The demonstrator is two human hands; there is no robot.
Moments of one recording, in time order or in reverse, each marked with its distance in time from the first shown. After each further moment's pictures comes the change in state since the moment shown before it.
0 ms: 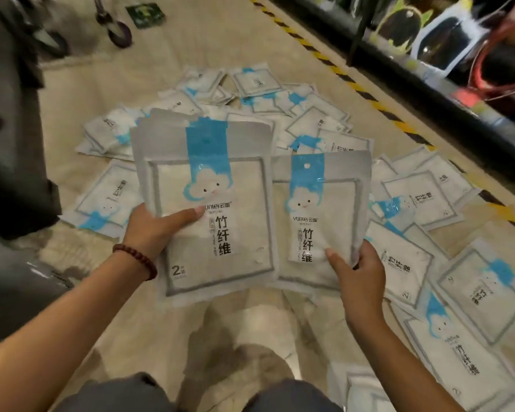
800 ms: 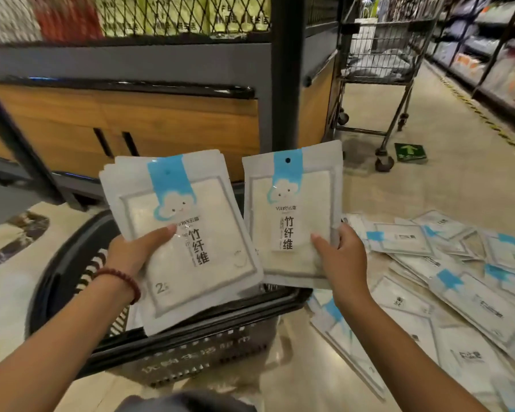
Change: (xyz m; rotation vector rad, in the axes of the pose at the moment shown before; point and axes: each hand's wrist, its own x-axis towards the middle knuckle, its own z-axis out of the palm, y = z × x) left_hand -0.201 0.156 -0.315 -0.328 0.979 0.221; right_hand -0.138 -0.303 0.272 0.131 -0.880 -0.461
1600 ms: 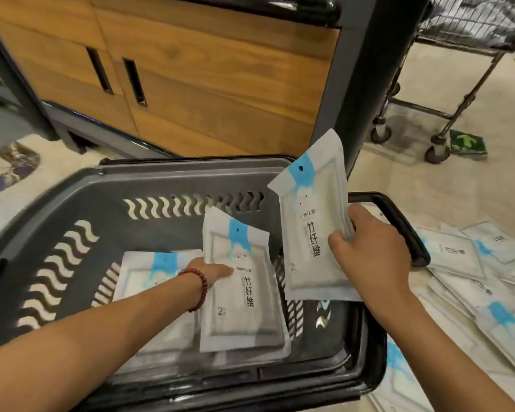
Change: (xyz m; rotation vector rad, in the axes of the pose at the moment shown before) left_hand 0.138 -0.158 0.031 0.389 -0.039 -0.526; right_hand 0.087 0.018 0.091 -0.846 -0.190 -0.365
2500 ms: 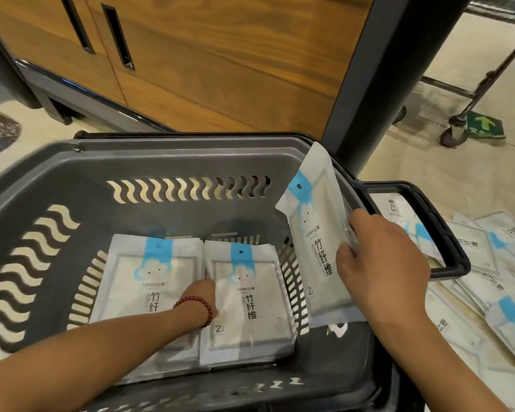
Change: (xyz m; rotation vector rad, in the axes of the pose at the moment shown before) left_hand 0.058 -0.073 0.013 1.209 -0.039 0.184; right_hand 0.001 -0.008 0.024 -0.307 -0.082 -0.003
